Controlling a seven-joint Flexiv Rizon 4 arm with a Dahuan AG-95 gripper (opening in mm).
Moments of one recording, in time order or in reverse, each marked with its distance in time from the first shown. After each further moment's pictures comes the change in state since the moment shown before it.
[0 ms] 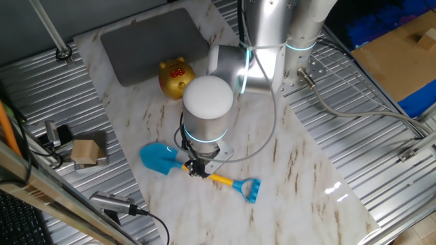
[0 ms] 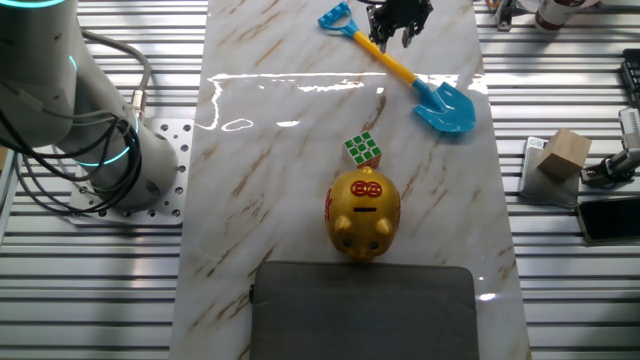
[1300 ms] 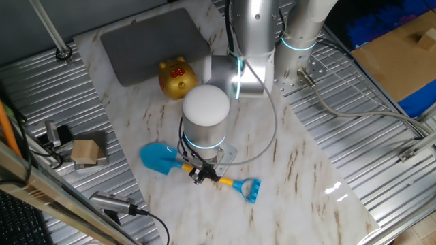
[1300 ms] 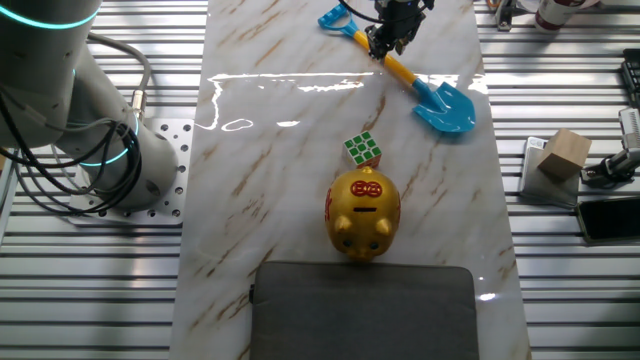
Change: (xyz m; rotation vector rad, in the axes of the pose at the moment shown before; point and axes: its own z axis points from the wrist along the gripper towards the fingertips) arm -0.012 0.000 0.037 0.008 -0.019 -0.220
